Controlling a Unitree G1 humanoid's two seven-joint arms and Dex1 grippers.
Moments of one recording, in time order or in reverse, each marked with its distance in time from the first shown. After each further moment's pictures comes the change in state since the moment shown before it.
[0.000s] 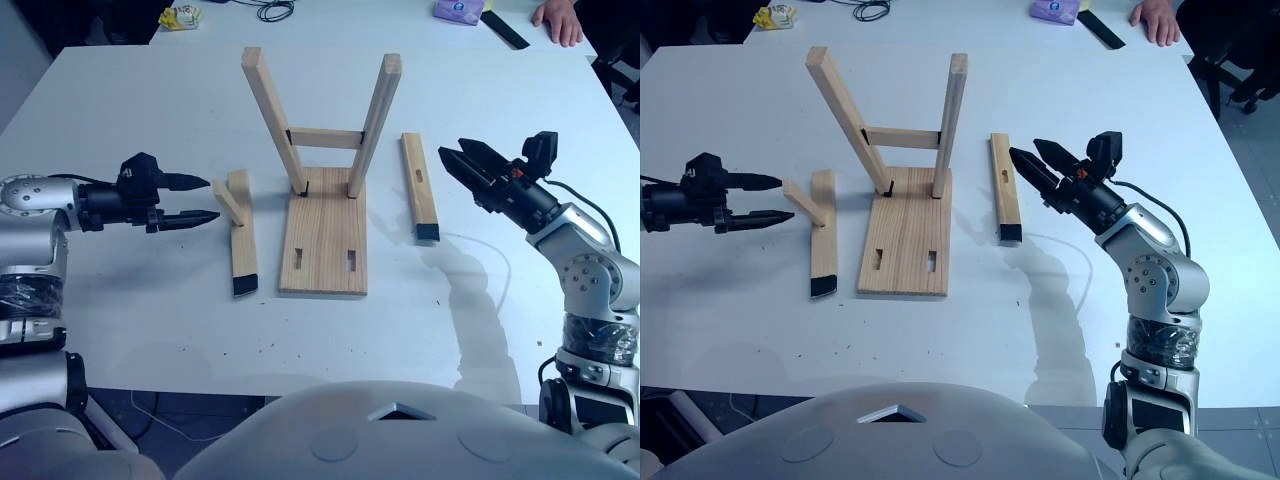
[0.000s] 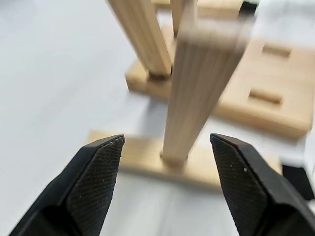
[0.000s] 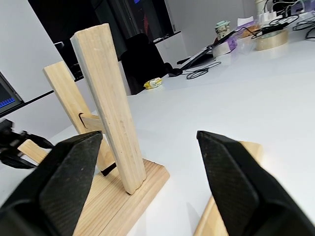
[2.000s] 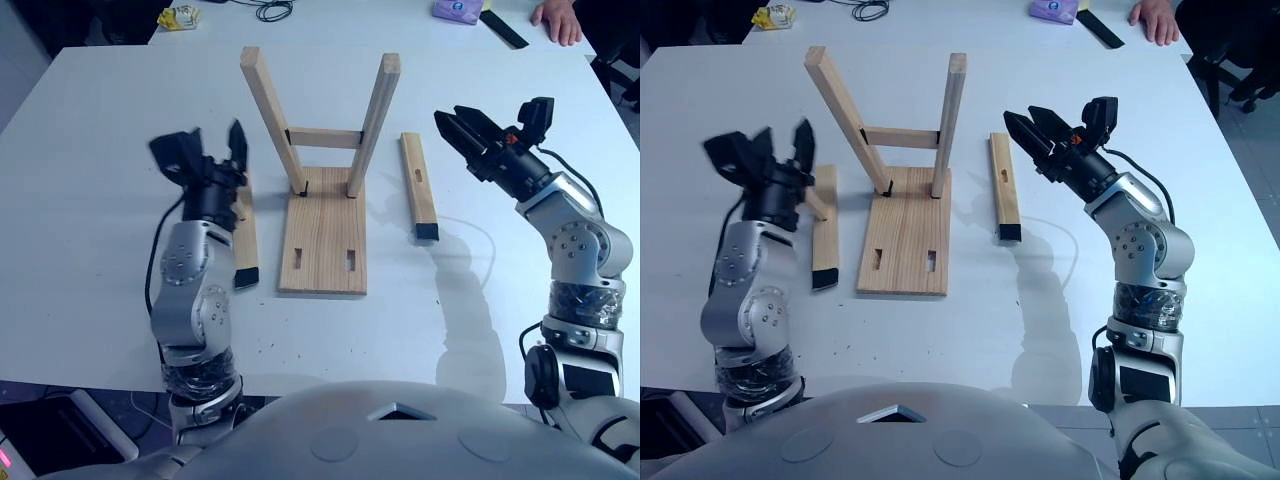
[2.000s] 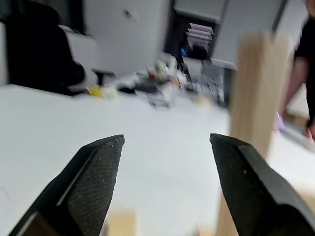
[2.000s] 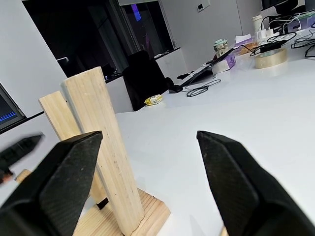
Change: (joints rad) left arm 0.204 -0.897 0.069 -0.898 0.109 0.290 1.442; right arm -0.189 0.035 0.023 0.140 -0.010 -0.020 -0.022
